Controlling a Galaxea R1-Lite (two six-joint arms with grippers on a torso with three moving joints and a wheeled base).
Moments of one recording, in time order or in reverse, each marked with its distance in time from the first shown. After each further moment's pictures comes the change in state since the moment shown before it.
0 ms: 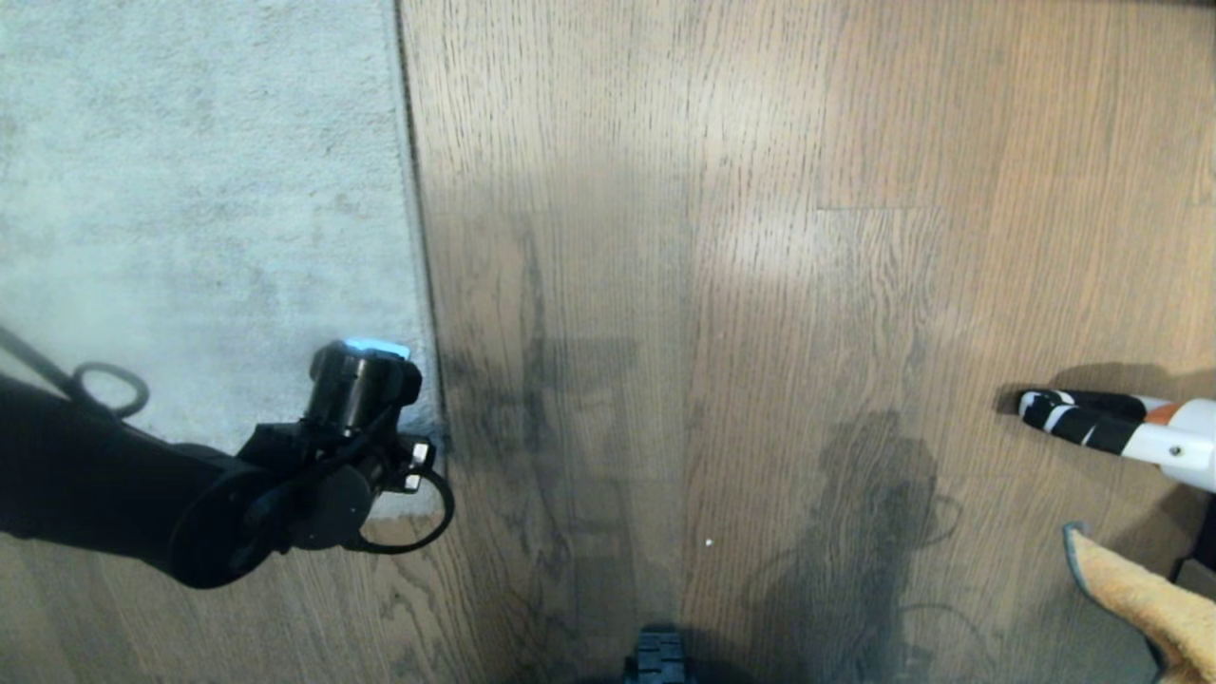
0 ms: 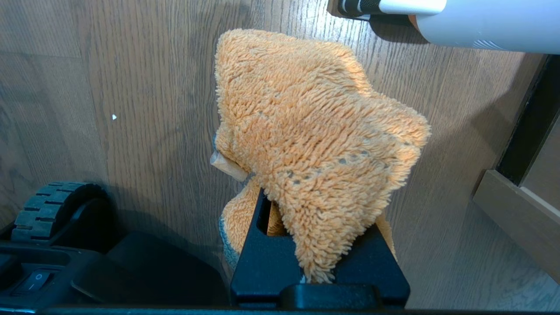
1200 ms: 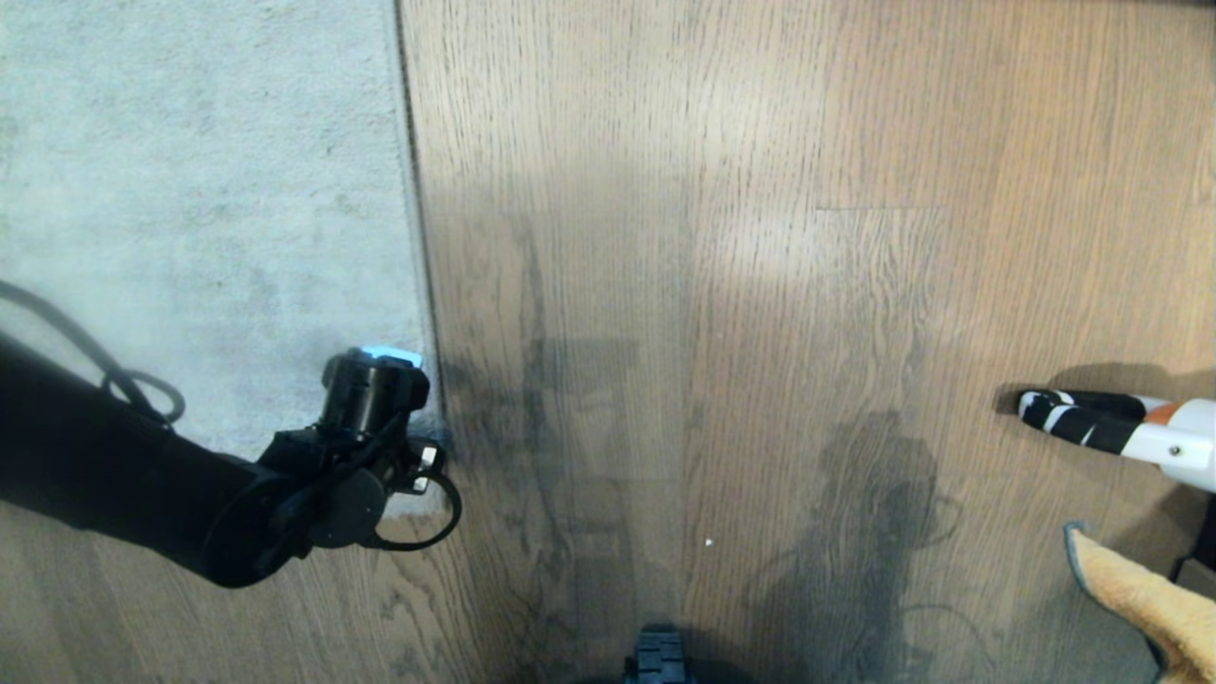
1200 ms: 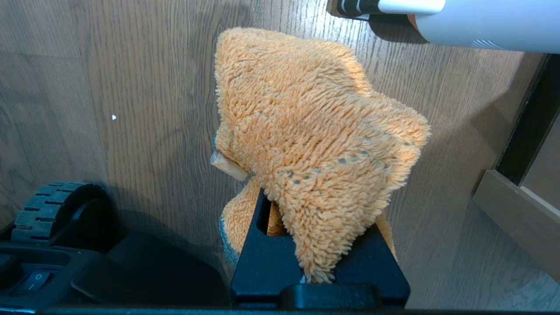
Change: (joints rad) left arm 0.036 0.068 0.008 -0.097 -0.004 0.054; right arm 0.000 0.000 0.000 0.000 0.000 0.000
